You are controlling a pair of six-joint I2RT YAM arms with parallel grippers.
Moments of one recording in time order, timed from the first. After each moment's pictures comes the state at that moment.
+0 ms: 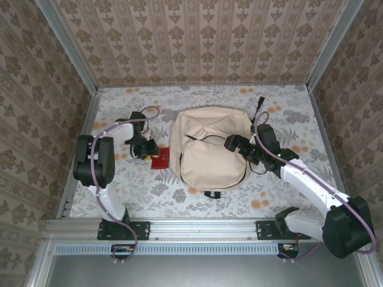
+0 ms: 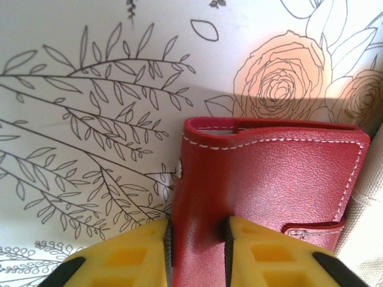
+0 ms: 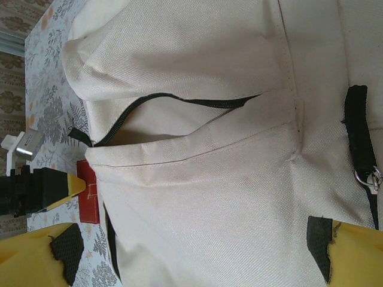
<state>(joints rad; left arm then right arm) -0.20 1.83 1.14 -0.81 0.32 -0.30 0.36 1.14 0.72 -0.33 -0.19 0.81</state>
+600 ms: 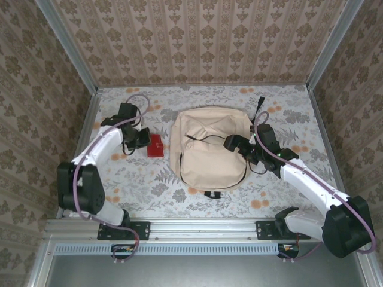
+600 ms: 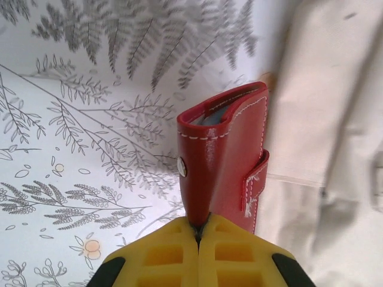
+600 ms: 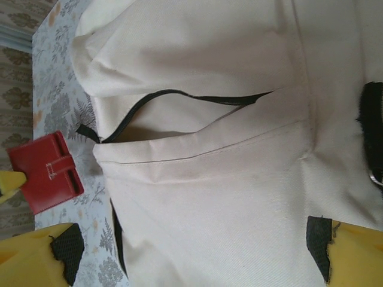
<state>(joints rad) -0.21 1.48 1.13 -0.81 0.21 -0.38 0.36 1.15 0.72 -0.31 -0.22 0.82</state>
